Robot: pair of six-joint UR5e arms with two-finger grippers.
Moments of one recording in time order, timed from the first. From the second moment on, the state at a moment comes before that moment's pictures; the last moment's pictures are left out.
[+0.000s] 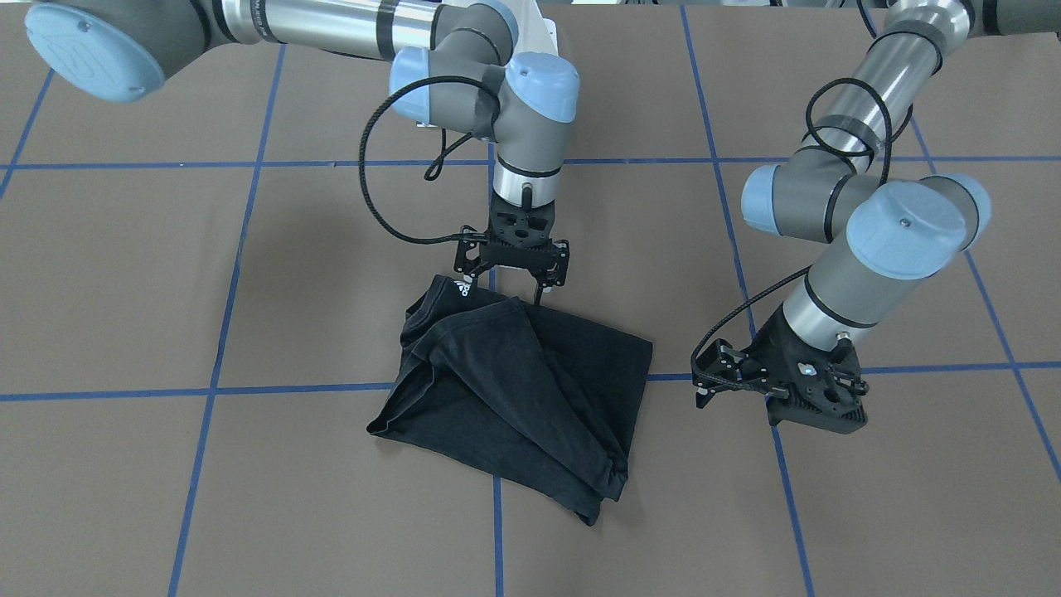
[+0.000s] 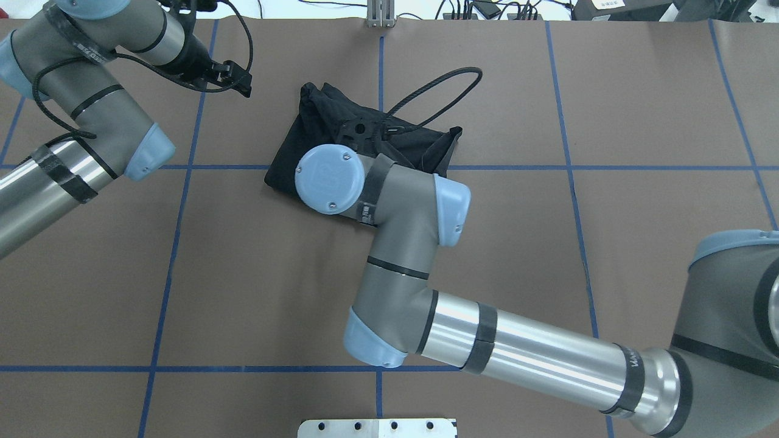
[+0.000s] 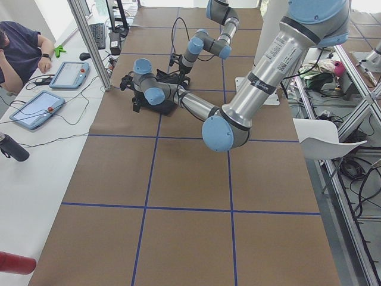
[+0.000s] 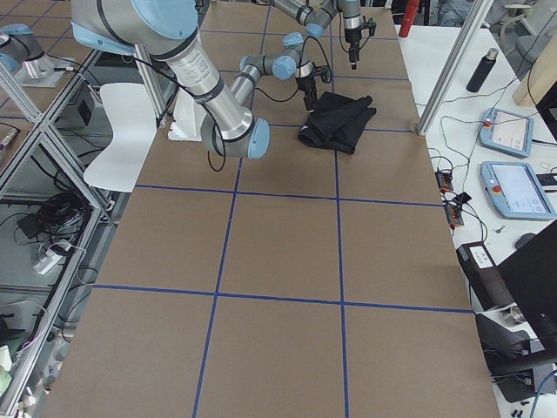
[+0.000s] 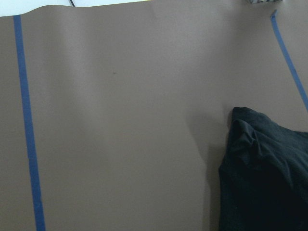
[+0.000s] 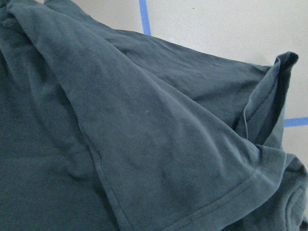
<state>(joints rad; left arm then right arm) -0.97 -2.19 -1.34 -2.08 -2.11 -0.75 0.42 -0.55 1.30 -1.67 1.42 1.35</state>
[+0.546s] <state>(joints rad) -0.97 -2.18 -1.35 -2.09 -2.11 -0.75 0.38 -0.47 1.15 -1.70 1.30 1.21</state>
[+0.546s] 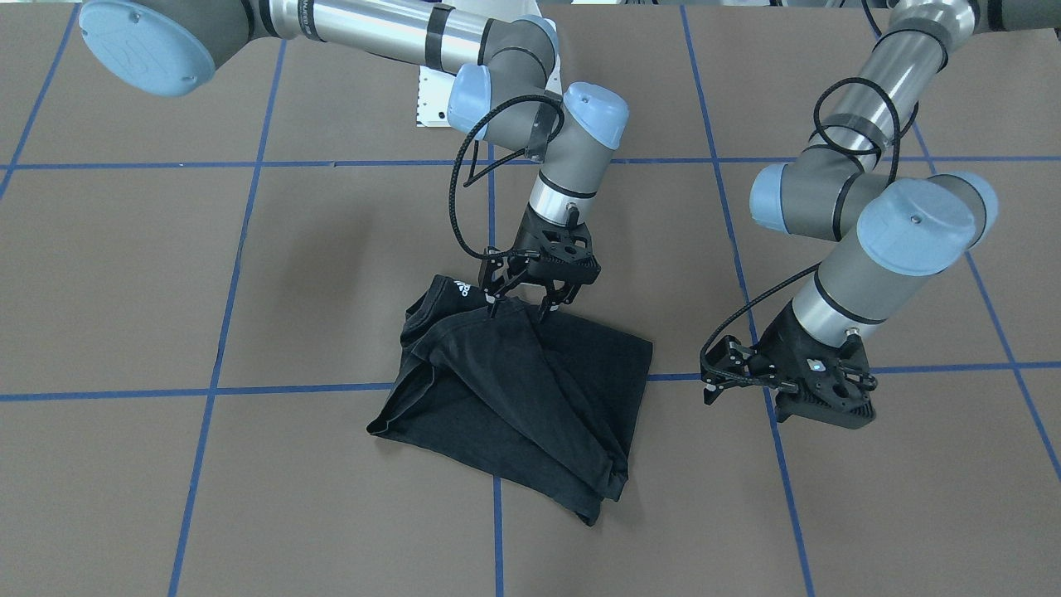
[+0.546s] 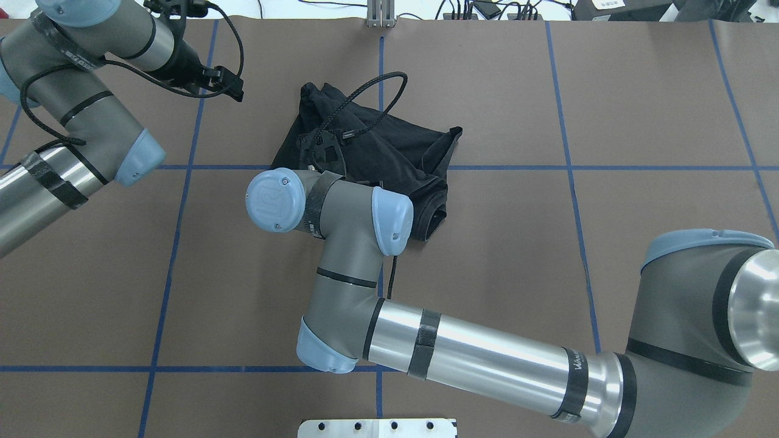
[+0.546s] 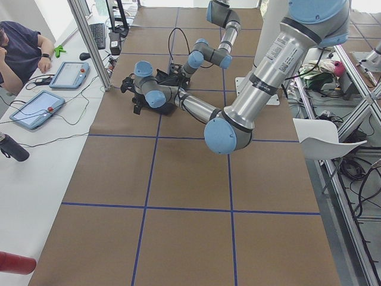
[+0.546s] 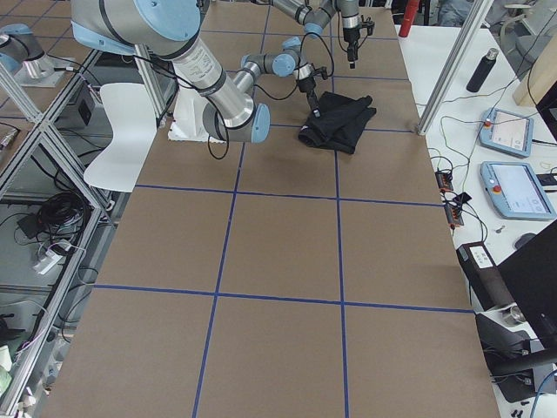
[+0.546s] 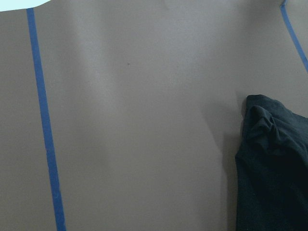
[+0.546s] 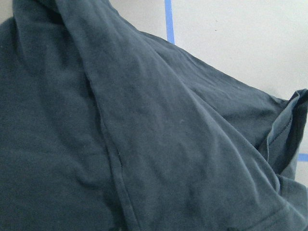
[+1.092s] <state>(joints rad) -0.97 -2.18 -1.35 -2.09 -2.11 -0.75 0.36 -0.48 1.15 -1.73 1.28 1.10</state>
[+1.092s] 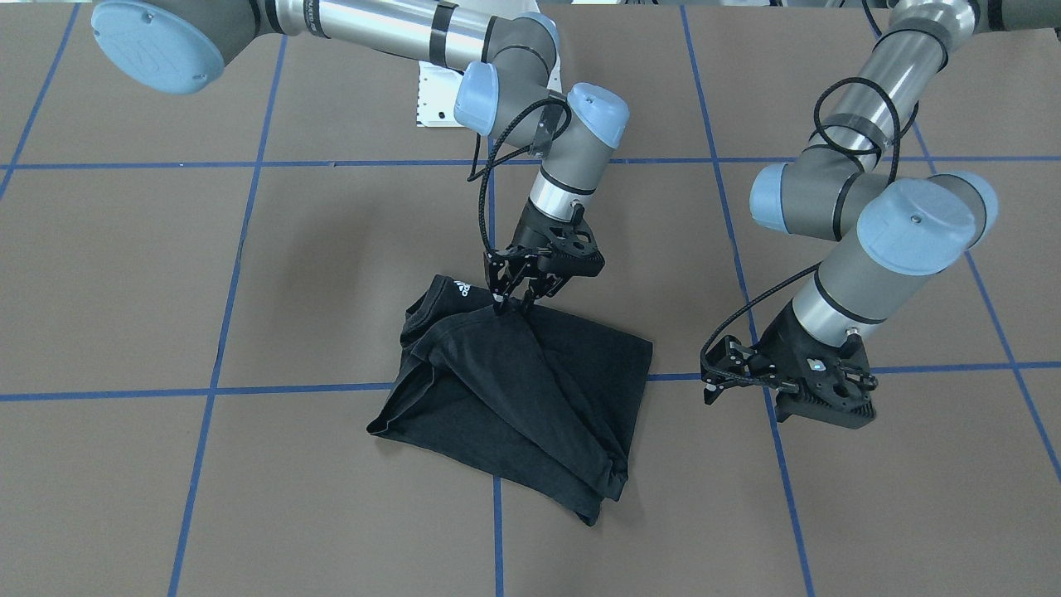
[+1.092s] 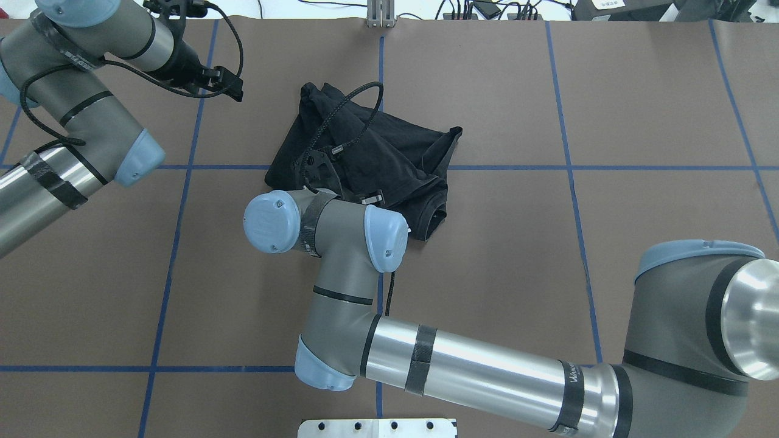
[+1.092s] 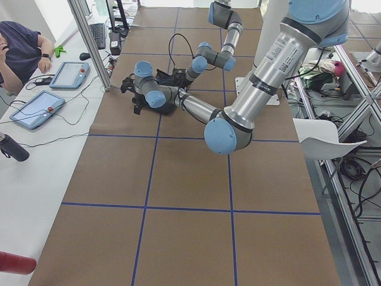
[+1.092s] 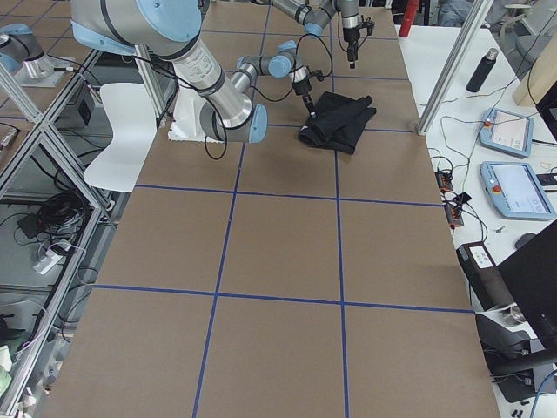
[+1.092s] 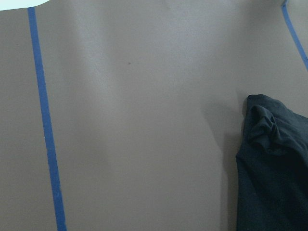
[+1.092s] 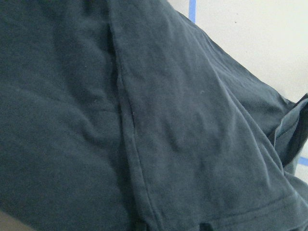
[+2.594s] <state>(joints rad) -0.97 -2.18 -1.35 -2.09 -2.11 -0.76 0.63 -0.54 1.08 -1.61 1.34 0.77</state>
